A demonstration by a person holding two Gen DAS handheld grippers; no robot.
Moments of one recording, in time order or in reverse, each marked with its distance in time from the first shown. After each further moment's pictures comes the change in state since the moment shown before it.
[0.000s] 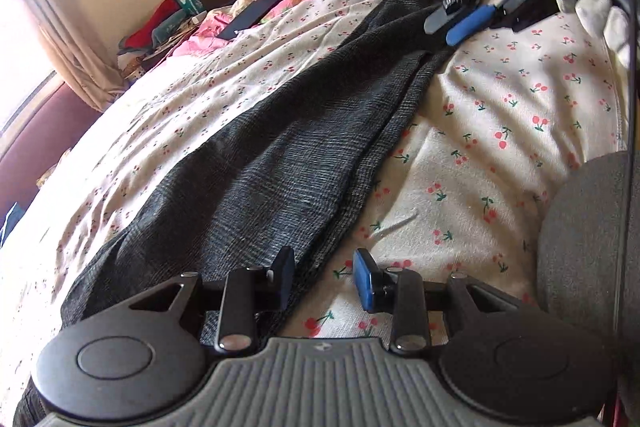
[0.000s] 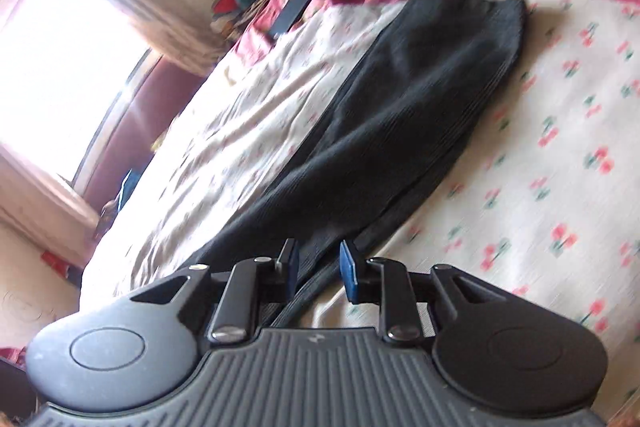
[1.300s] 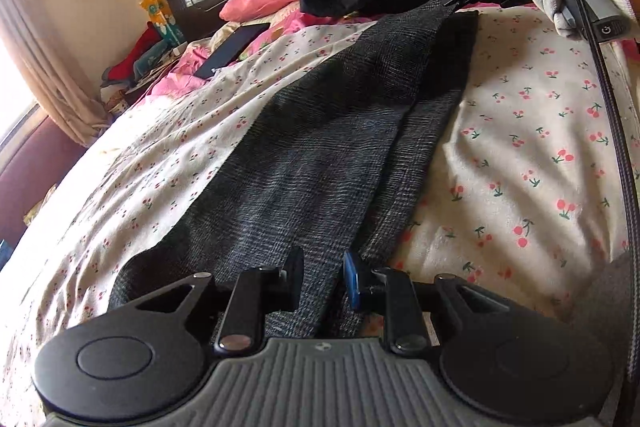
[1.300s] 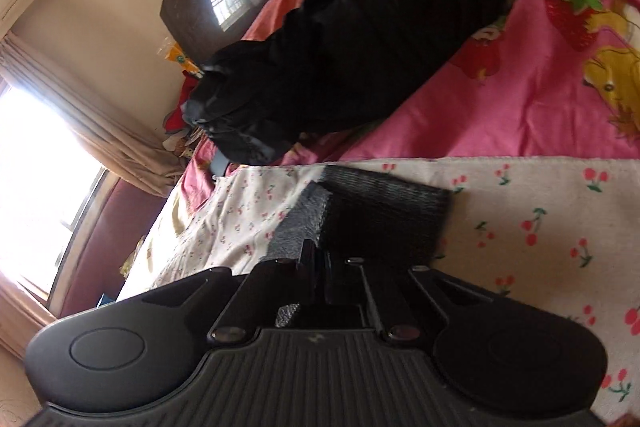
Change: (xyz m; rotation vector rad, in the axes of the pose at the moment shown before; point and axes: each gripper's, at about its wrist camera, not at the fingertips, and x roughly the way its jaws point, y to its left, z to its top) left arm 0.048 -0.021 0.062 0.073 -0.065 -0.041; right arm -0.021 -0.079 0.096 0.176 -0.357 -0.128
